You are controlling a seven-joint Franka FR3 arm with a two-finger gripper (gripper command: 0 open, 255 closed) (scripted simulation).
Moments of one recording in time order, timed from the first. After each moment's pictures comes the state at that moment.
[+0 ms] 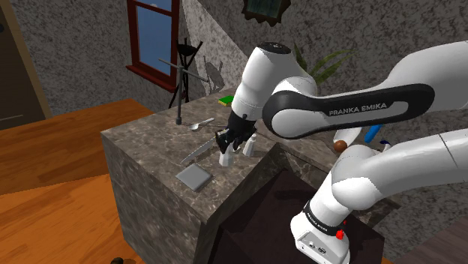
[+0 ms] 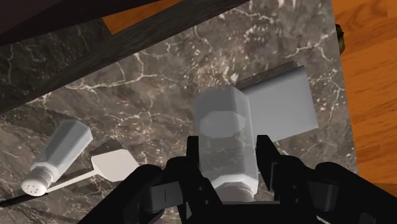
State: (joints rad) arm 0.10 -0.68 0.47 -2.69 0.15 2.21 0.65
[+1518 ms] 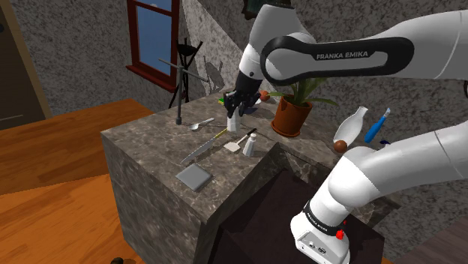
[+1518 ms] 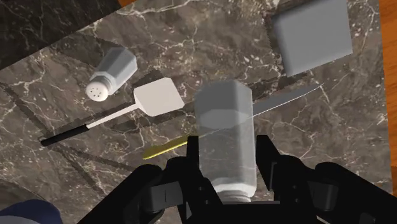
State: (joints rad) arm -0.01 -0.60 0.28 -2.48 0.04 2.08 0.46
